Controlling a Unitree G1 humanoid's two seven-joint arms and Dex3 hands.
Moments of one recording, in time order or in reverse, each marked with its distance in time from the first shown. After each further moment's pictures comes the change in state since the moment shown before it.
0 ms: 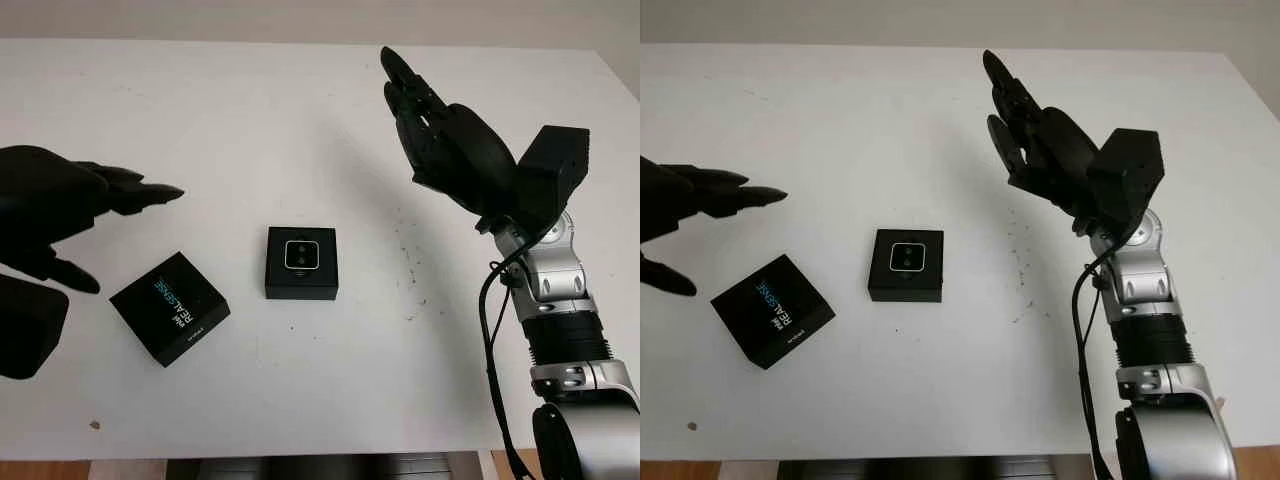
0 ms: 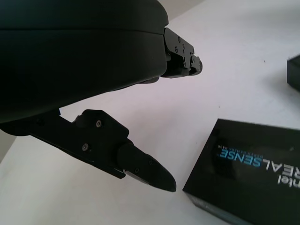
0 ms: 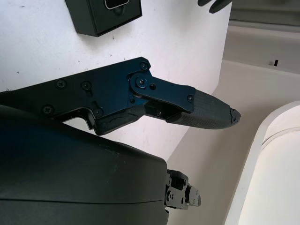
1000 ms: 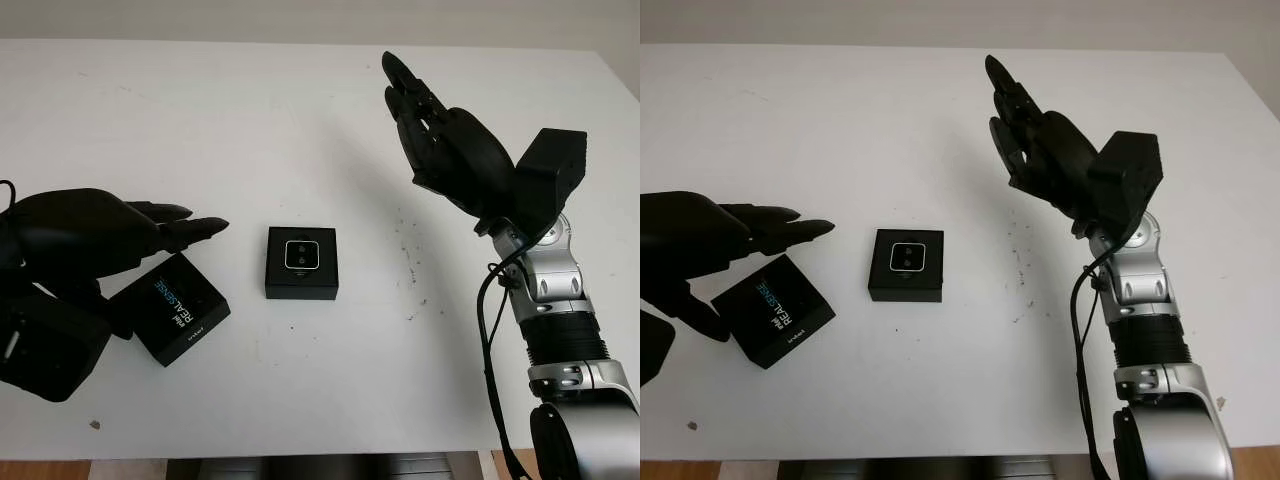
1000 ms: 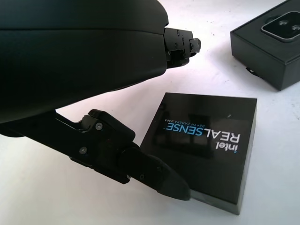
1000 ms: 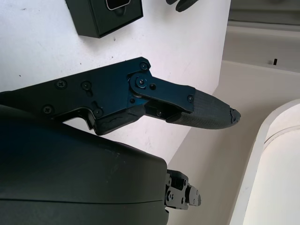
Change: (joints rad) left arm -0.098 -0.092 -0.192 0.002 -0.022 0.034 -0.085; right arm 0.000 0.011 -0.010 0.030 0.001 -0.017 0.011
